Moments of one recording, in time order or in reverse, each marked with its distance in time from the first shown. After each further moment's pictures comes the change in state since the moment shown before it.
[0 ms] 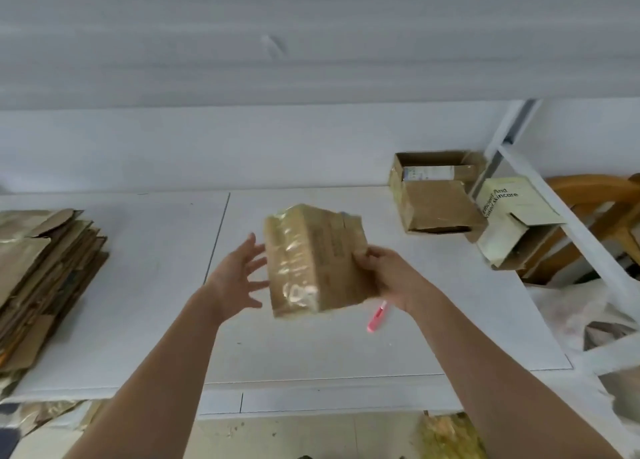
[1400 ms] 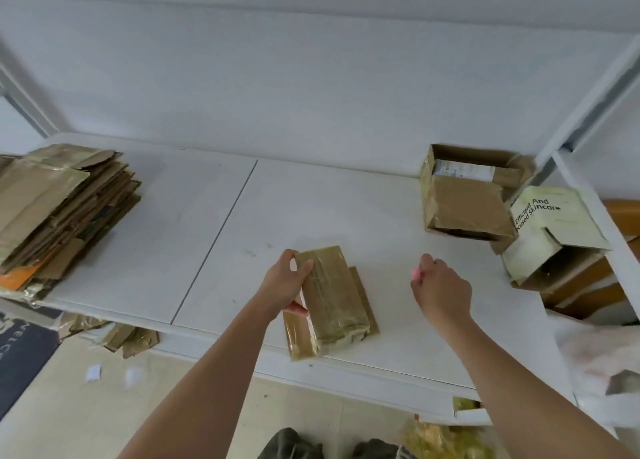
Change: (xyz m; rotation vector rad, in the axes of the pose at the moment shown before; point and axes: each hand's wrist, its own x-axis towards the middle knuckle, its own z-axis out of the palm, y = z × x) left_hand -0.009 -0.071 0.083 0.428 0.313 0.052; right_hand 0.025 0.054 -0.101 -1.598 0.589 -0.457
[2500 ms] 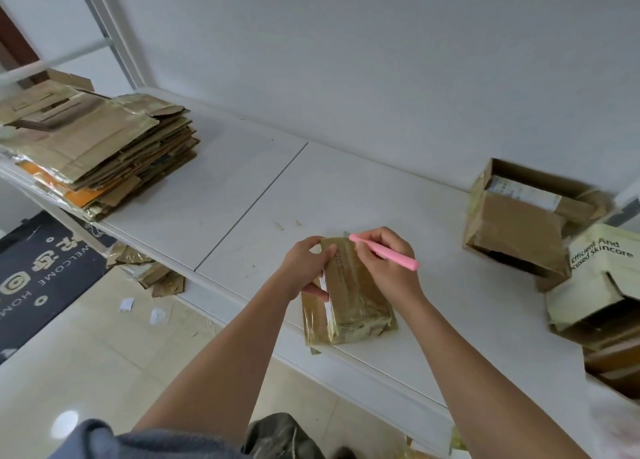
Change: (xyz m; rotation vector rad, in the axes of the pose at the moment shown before) left_hand 0.004 -0.019 0.019 -0.224 0.114 -0.013; right_hand 0.002 -0.096 -0.022 1.307 -0.204 -0.316
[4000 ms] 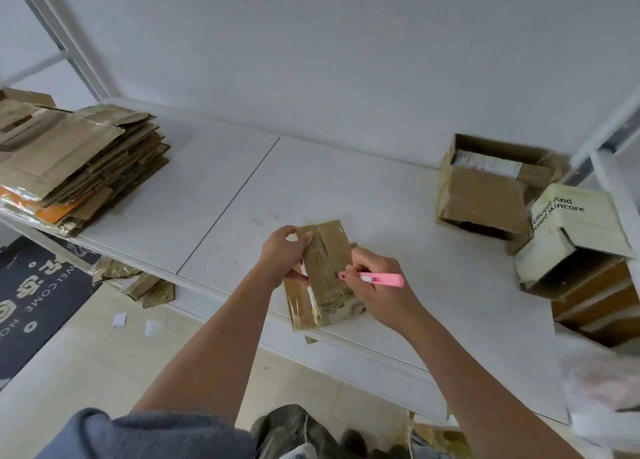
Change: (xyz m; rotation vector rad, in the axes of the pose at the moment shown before) left_hand -0.014 0.011 0.011 0.016 0.120 0.006; right_hand -0.062 -0.022 -0.031 -0.179 -0.201 -0.122
